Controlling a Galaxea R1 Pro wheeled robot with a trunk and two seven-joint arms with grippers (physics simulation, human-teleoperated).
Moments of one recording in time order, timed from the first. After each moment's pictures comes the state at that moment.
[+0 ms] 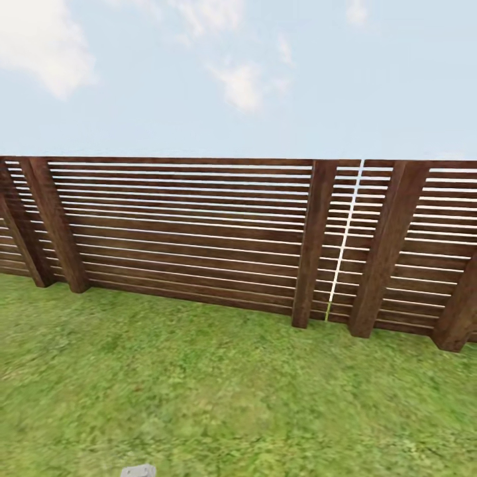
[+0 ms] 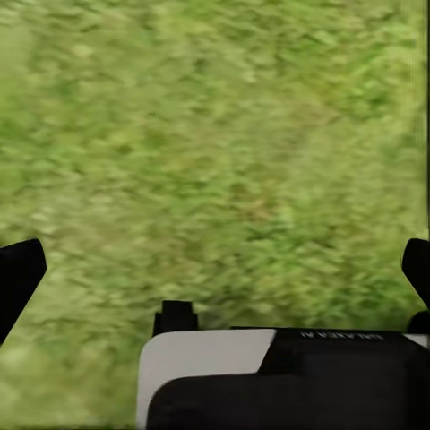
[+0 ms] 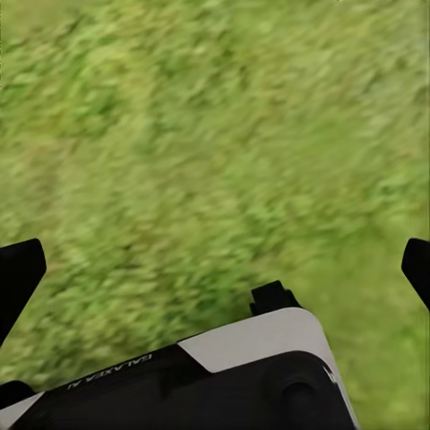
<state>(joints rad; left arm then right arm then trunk) -0.43 0.08 0.10 -0.09 0.00 0.14 -0.15 -0.26 0.05 -0.05 -0.27 -0.29 0.06 -0.18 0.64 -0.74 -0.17</state>
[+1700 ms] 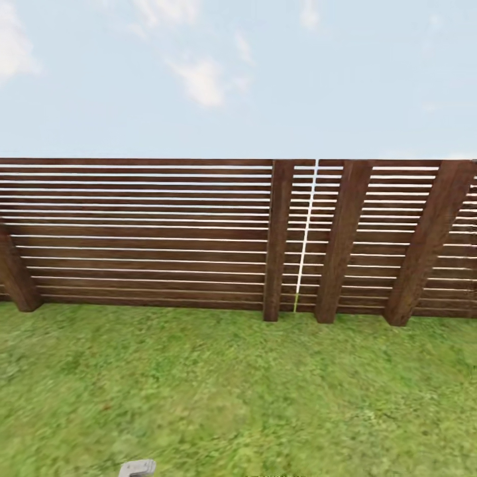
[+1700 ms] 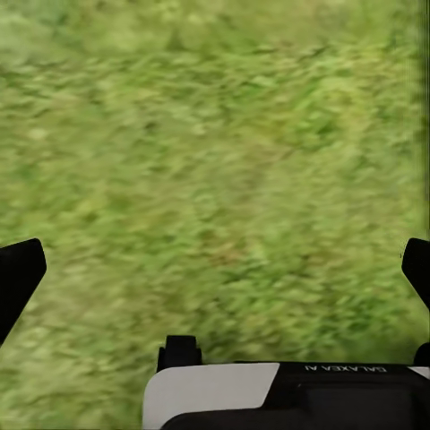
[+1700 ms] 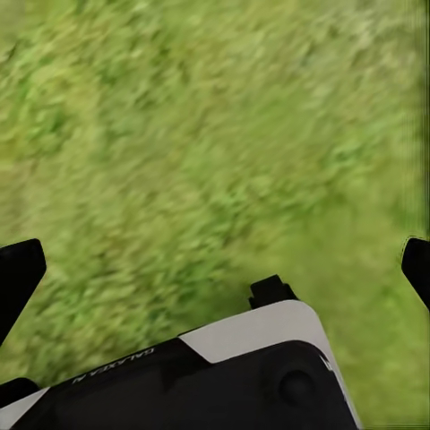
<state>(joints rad) -0.43 0.08 0.10 -0.09 0.00 0.03 -0.15 -0.26 0.05 -0.06 -0.28 -0.30 0.05 -0.18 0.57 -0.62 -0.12</state>
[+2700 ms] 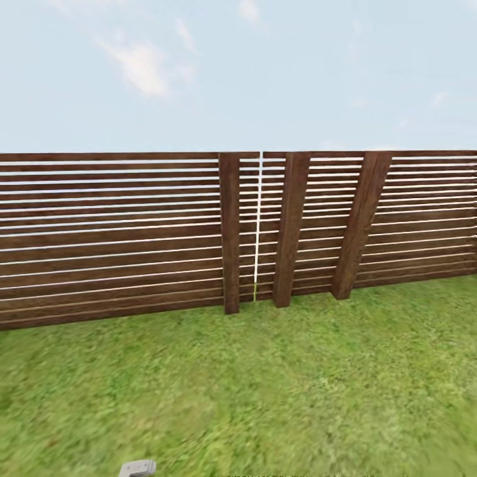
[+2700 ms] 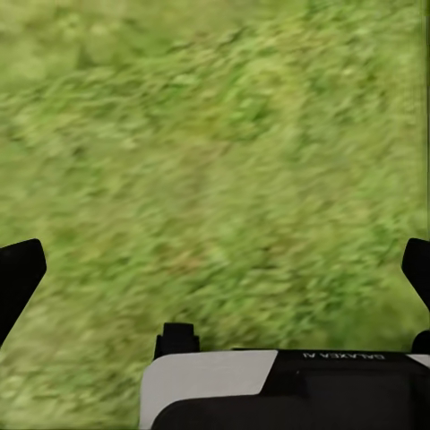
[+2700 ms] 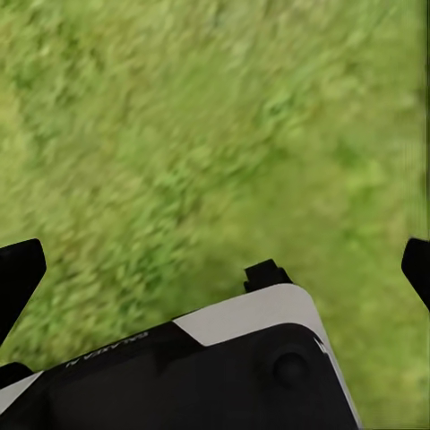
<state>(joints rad) -0.43 0.08 0.11 -0.09 0.00 0.03 -0.16 -0.26 0.05 -0.06 -0.27 -0.30 0.05 -0.18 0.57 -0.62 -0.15</state>
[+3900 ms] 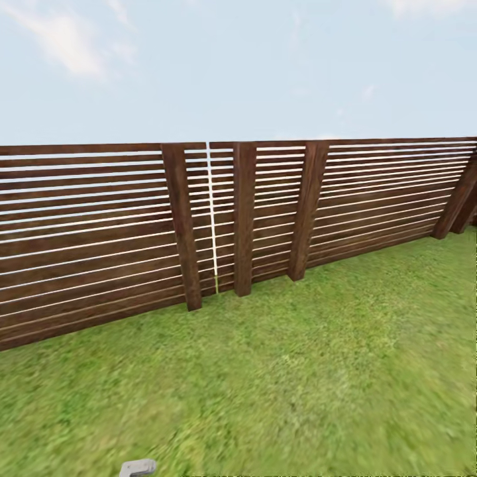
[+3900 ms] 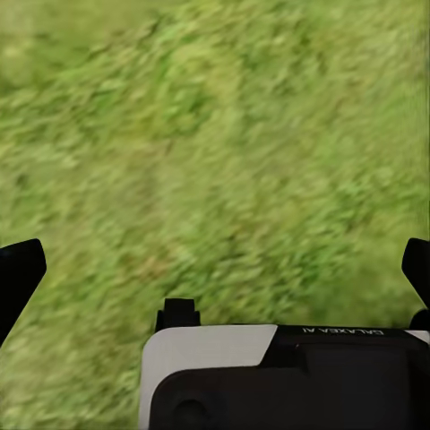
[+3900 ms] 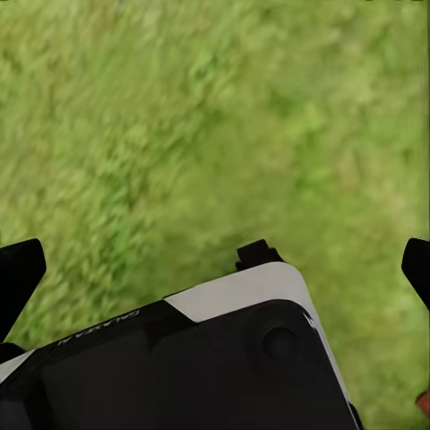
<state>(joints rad) -0.43 0.08 0.11 -0.10 0.00 0.03 -0.15 -0.26 0.05 -0.06 -0.28 -0.30 0.05 -0.18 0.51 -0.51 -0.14</state>
